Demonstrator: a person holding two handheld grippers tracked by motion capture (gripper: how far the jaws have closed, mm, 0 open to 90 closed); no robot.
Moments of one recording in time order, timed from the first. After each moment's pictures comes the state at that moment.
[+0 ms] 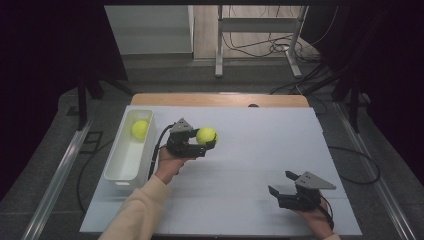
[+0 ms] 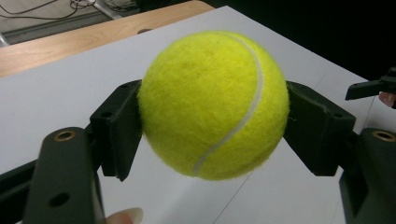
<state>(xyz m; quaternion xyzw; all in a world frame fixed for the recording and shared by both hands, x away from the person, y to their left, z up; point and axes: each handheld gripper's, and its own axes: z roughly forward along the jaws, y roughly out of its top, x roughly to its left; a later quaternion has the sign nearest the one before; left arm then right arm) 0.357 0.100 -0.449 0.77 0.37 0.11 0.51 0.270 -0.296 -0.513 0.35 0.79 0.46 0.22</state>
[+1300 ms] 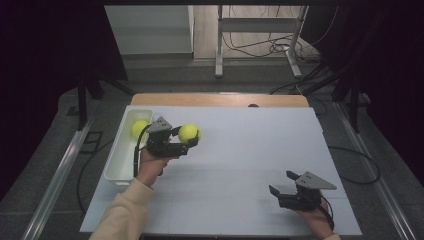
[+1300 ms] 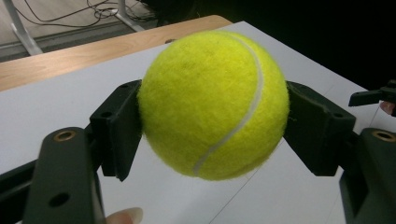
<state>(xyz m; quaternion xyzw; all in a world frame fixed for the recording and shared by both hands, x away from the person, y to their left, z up) 0.340 0.148 -0.436 0.75 0.39 0.13 0.52 0.270 -0.297 -0.513 0.35 0.79 0.46 0.22</state>
